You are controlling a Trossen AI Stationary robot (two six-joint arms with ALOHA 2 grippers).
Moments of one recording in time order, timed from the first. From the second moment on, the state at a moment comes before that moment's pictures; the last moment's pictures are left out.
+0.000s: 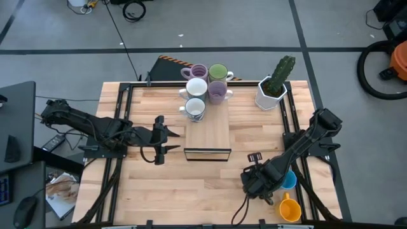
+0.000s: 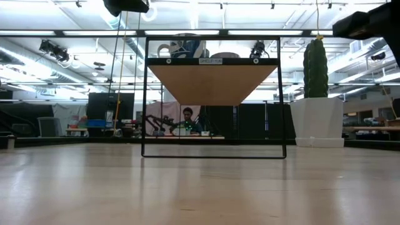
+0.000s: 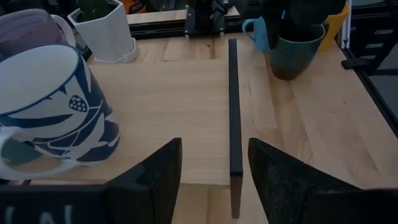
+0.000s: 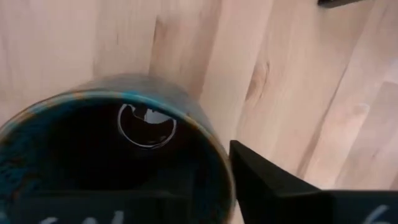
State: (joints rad) left arm -0.32 1.07 0.92 -0.37 -0.40 -0.11; right arm 0.67 1.70 1.26 -1.14 0.11 0.48
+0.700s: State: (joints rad) left arm -0.32 1.07 0.92 -0.36 -0.40 -0.11; right arm 0.50 1.54 1.24 -1.27 0.27 0.04
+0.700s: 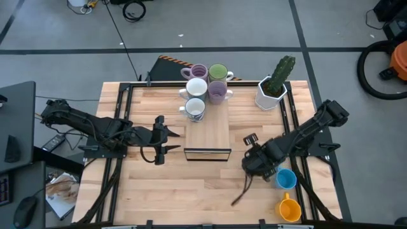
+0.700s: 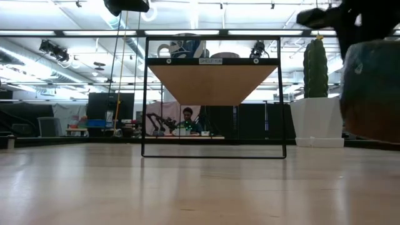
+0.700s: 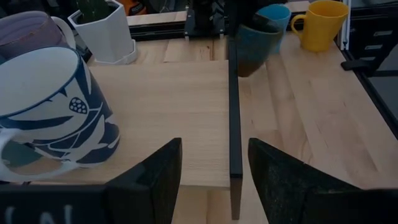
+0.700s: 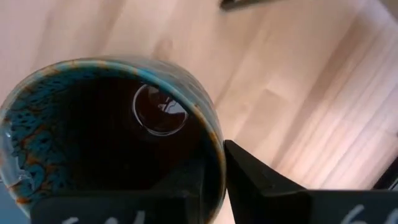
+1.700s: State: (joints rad) left arm -0.32 1.07 0.92 -0.37 -0.40 -0.10; right arm 0.09 1.45 1.07 -1.17 0.25 -0.25
